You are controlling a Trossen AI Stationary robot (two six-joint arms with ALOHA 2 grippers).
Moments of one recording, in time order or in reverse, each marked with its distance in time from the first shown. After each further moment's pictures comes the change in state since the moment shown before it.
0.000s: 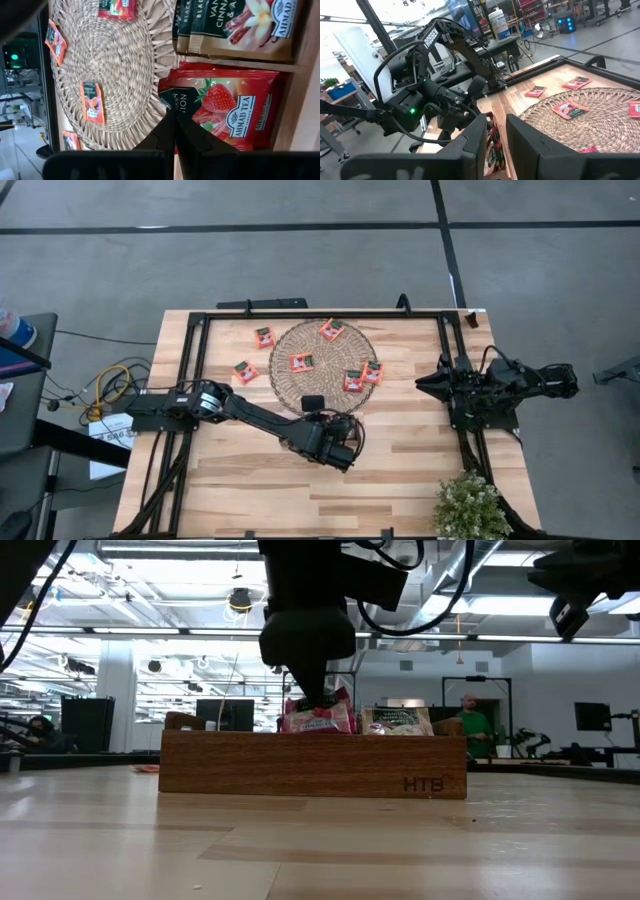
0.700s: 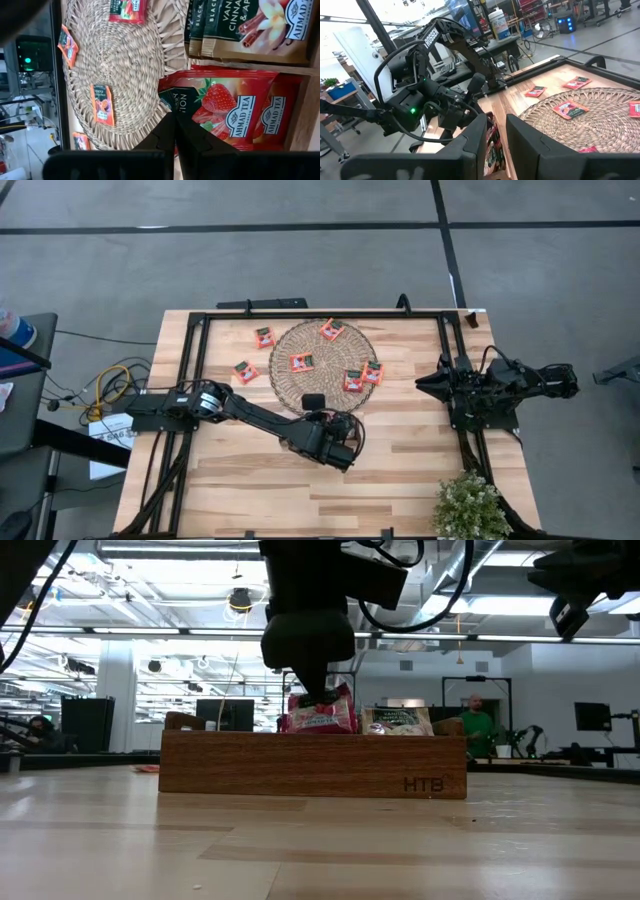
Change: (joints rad) left arm 0.002 0.000 0.000 -0.006 -0.046 0.012; right arm 0.000 0.000 0.000 0.000 0.000 0.000
